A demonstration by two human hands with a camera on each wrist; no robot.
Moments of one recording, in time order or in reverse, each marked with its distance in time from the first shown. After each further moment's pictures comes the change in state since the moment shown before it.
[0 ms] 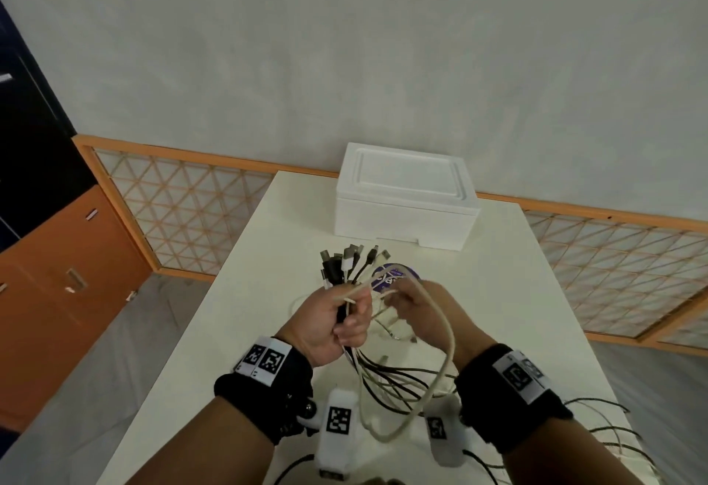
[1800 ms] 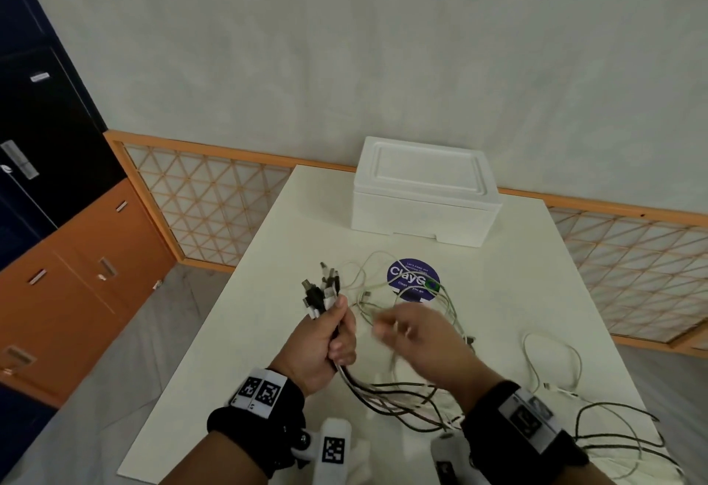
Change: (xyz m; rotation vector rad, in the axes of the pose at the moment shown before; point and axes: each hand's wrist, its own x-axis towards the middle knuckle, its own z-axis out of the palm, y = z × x) left_hand -0.031 -0.033 -0.025 0.038 0.357 0.141; right_hand -0.031 -0.002 0.033 0.111 -0.044 -0.156
